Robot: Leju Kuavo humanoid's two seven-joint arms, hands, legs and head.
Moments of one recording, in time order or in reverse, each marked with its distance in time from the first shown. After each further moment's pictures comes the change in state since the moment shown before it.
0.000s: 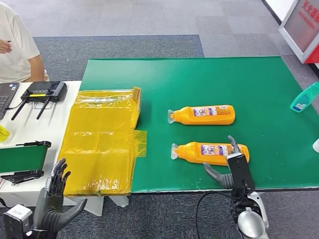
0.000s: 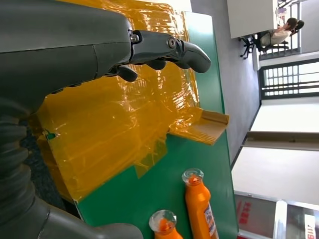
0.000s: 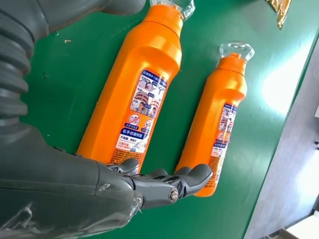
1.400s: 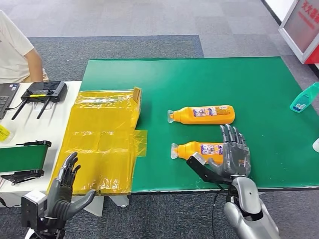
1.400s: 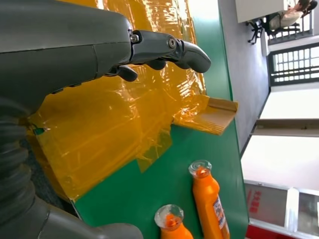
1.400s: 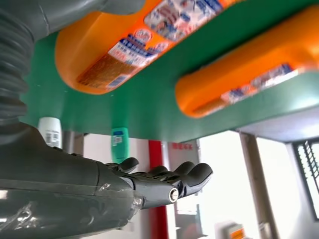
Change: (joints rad) left arm -0.104 0.053 -0.066 0.102 0.010 0.034 0.047; right arm -0.184 -0.169 0.209 0.175 0.889 -0.106 0.290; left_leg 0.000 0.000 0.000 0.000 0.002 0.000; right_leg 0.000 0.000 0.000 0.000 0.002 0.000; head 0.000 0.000
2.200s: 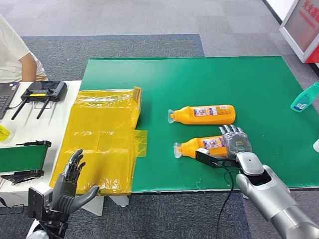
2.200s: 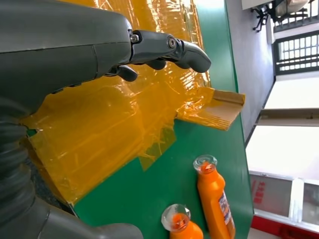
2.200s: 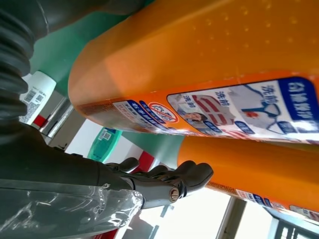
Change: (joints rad) left arm -0.066 0.060 -0.045 0.089 0.051 0.013 0.001; right arm -0.351 -0.207 0.267 0.362 -0.109 0.329 0.023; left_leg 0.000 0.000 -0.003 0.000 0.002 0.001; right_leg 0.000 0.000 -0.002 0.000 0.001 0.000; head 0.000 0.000
